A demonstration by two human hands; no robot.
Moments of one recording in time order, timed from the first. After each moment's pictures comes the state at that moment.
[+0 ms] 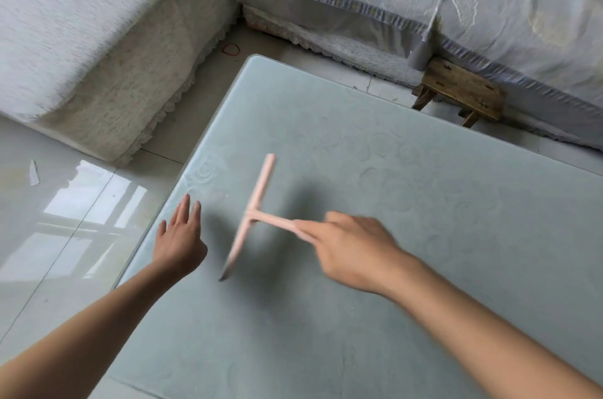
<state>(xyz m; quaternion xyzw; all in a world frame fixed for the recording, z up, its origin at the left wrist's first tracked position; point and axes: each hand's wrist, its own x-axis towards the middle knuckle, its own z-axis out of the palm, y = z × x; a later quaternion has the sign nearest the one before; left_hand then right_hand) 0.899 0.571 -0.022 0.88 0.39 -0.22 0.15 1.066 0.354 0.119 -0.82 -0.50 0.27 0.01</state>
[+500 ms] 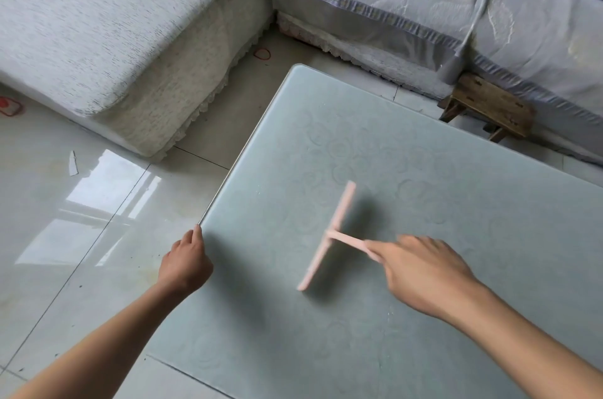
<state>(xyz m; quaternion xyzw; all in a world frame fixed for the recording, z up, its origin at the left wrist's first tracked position) 0.829 0.606 -0.008 0.82 0.47 -0.25 0.23 1.047 0.358 0.135 -0.84 -0.45 0.27 -0.11</state>
